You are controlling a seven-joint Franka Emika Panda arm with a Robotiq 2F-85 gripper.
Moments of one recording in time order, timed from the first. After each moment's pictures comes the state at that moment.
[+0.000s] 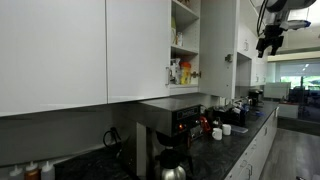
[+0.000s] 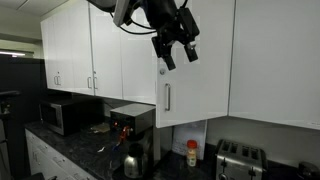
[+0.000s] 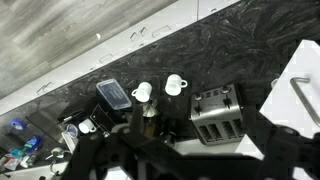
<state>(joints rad) -0.24 -0.34 -0.47 -2.04 -0.25 2.13 -0.28</state>
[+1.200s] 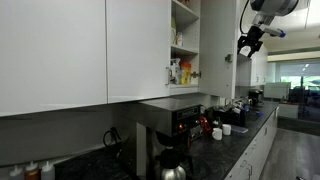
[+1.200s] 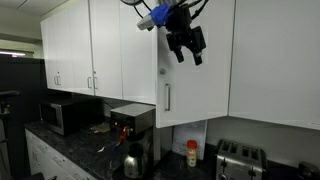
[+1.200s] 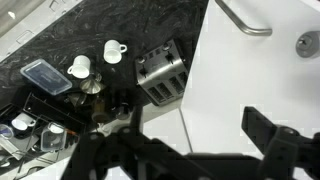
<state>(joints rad) -0.23 -0.16 -0.44 -1.88 0.24 2.16 -0.38</state>
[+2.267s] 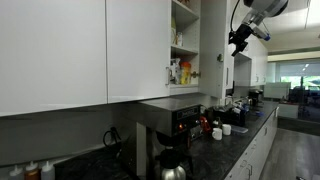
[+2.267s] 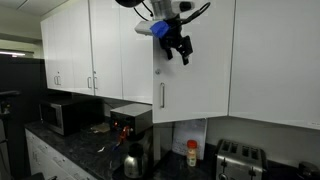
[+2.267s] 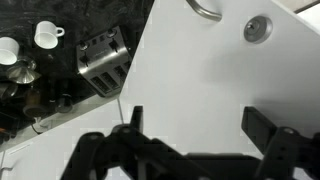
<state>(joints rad) -0.19 -0.16 -0.39 -1.89 0.46 2.16 -0.50</state>
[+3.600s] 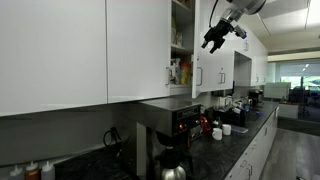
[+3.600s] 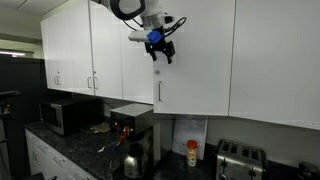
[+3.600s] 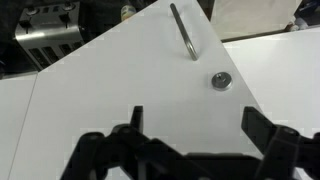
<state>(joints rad) -0.10 -0.16 -0.24 -1.89 0.43 2.21 -0.58</state>
